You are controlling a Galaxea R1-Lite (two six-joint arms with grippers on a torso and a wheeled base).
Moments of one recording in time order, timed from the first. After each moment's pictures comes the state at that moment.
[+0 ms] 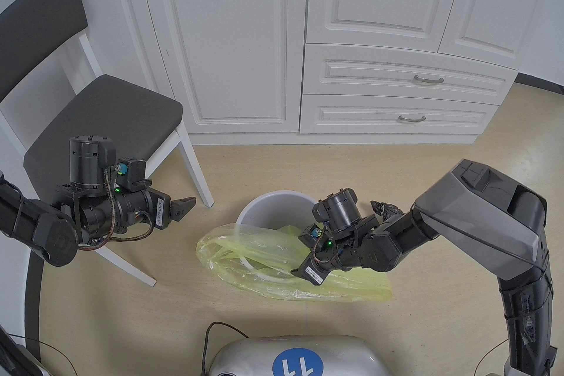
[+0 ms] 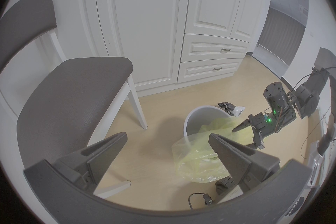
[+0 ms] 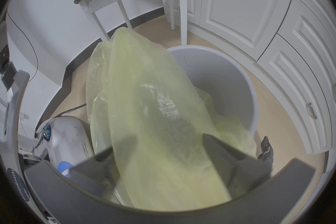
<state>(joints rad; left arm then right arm) -0.25 1.75 -0.70 -0.62 -0.08 0.11 0.63 2.42 -1.32 -0.27 0.04 -0.37</state>
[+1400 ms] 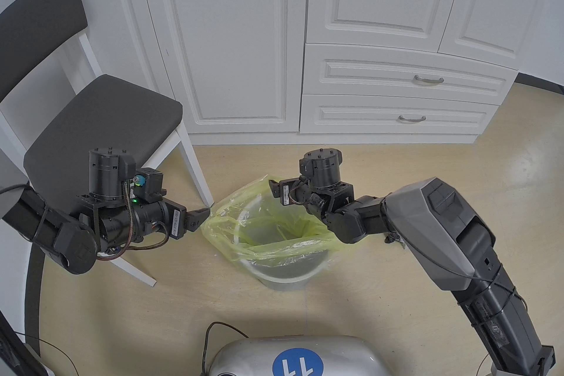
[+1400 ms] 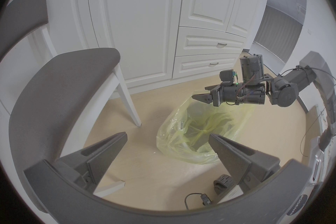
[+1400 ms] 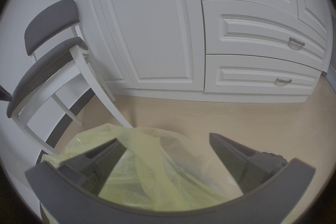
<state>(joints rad) -0.29 1.84 -0.69 -0.70 -0.07 0.11 0.58 2.73 -1.97 -0.49 -0.22 0.12</state>
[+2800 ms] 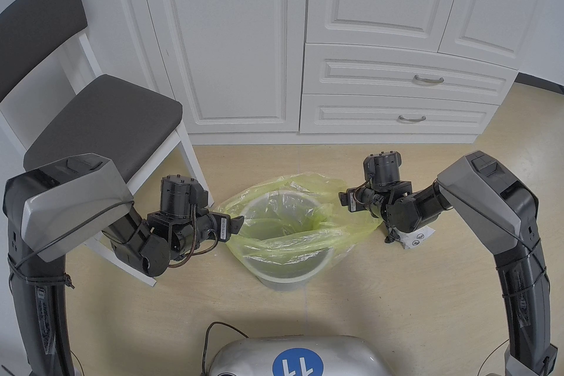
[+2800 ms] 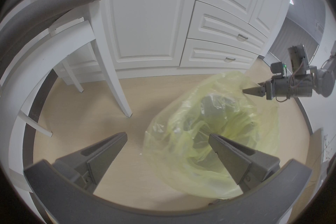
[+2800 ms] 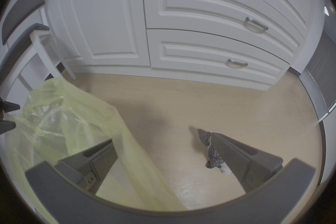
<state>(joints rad) -0.37 2.29 -0.94 -0.87 0.06 -0.08 0.37 2.54 -1.55 -0.50 -0.28 0.06</state>
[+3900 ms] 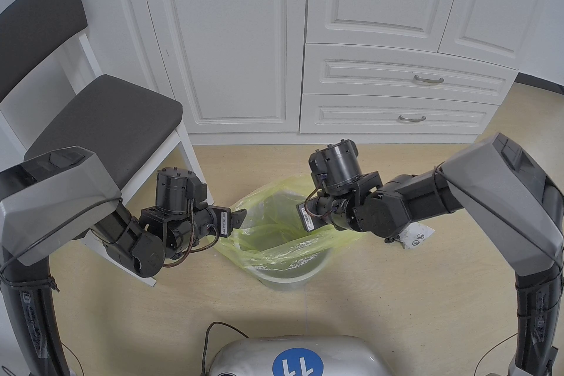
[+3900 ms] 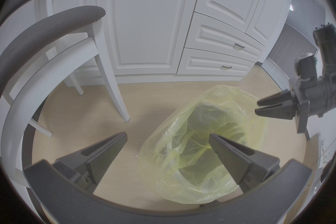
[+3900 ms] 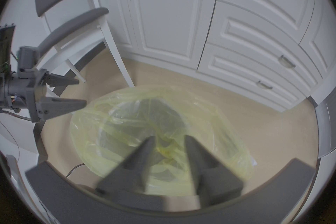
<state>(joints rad) -0.39 2.20 -0.89 -0.86 0.07 -0.12 0.65 2.32 -1.51 -0.18 -0.30 0.02</state>
